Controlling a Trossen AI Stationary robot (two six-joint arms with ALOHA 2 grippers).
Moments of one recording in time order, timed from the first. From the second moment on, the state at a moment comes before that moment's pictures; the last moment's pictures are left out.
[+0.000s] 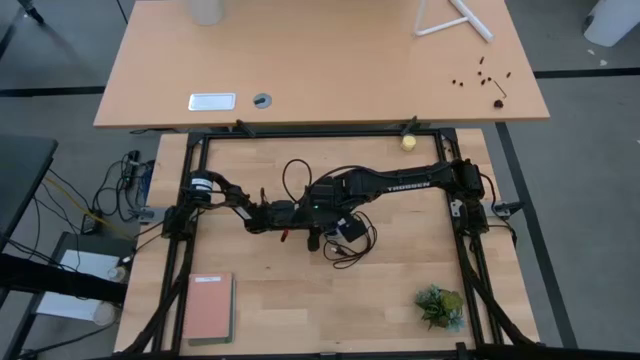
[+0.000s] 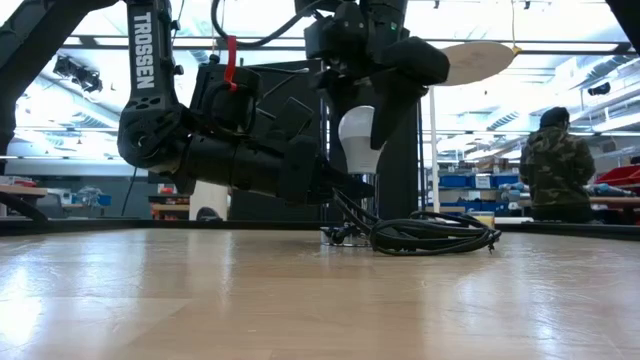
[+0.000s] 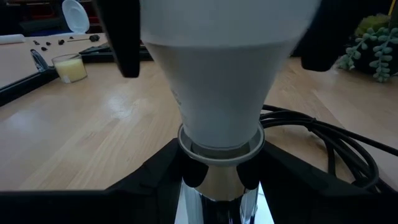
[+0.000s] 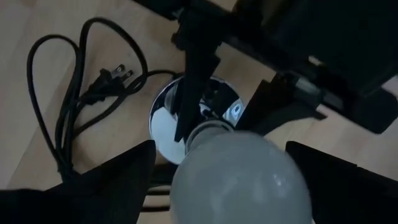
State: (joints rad) left arm 0.03 2.12 0.70 1.28 -0.09 0.03; right arm 0.01 2.00 1.77 -1.12 0.07 -0.55
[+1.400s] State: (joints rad) left arm 0.03 2.12 0.70 1.28 -0.08 0.02; right arm 0.01 1.99 1.69 -0.93 0.18 0.67
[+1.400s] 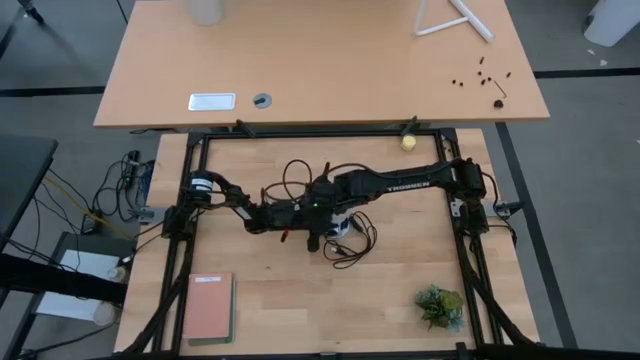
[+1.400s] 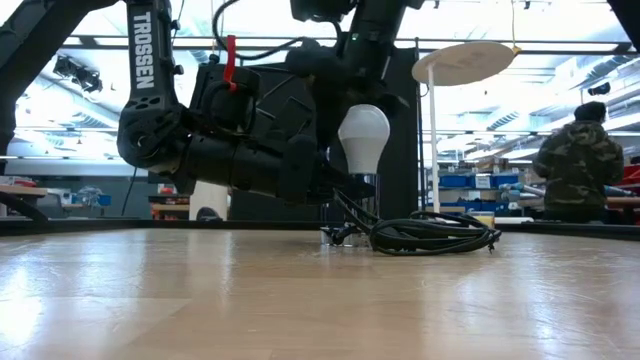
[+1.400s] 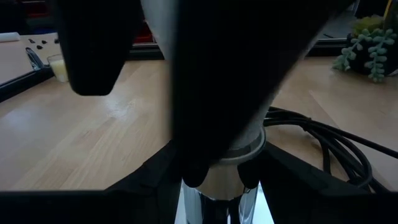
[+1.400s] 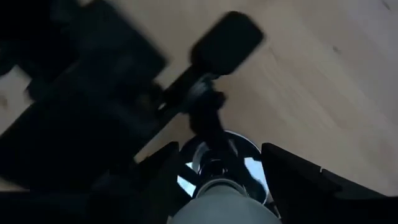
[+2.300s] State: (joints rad) left arm 0.03 2.12 0.70 1.27 -0.09 0.02; right arm -0.07 1.99 1.91 -1.05 0.09 0.61
